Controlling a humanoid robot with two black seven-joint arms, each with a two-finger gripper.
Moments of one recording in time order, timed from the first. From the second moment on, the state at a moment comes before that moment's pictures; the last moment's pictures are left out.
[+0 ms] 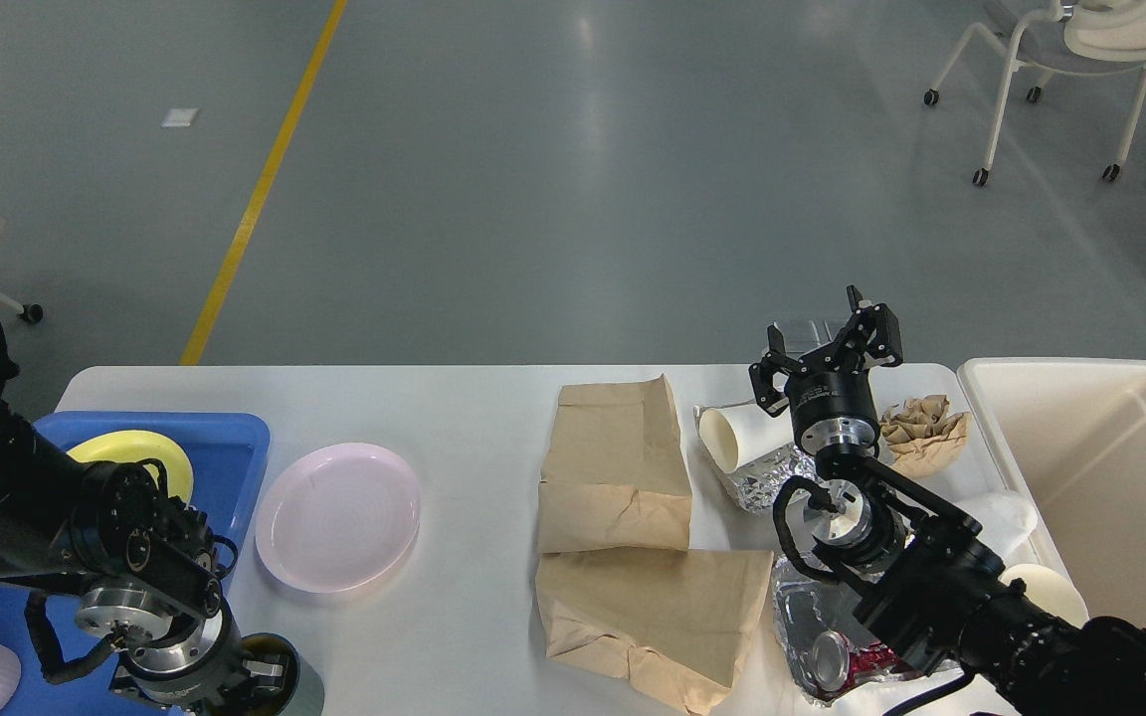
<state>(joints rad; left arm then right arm) -1.54 0.25 1.31 -1.52 0.05 -0.17 0.22 0.63 -0.02 0.70 0.57 0.12 0.10 0.65</state>
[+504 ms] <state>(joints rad) -1.54 0.25 1.31 -1.52 0.06 -0.17 0.22 0.63 -0.02 0.70 0.57 0.12 0.10 0.65</state>
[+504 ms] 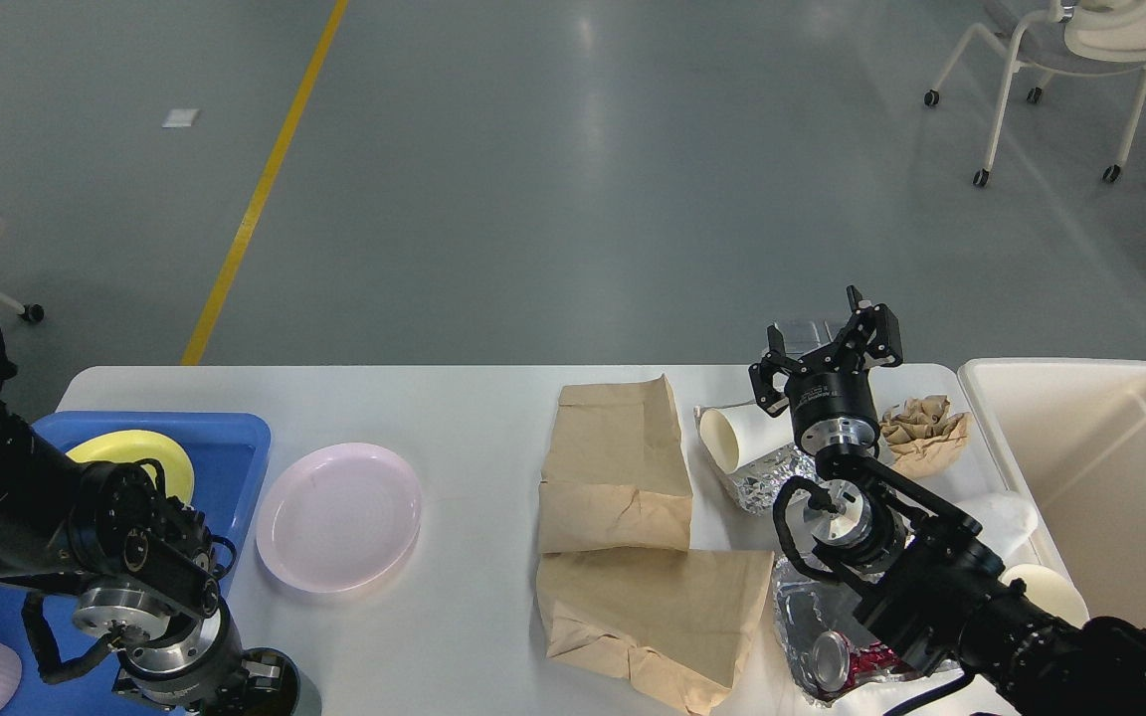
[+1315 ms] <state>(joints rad) -2.33 0.54 1.37 -1.55 0.07 -0.95 0.13 0.63 -0.02 0.70 0.57 0.12 0.10 0.65</state>
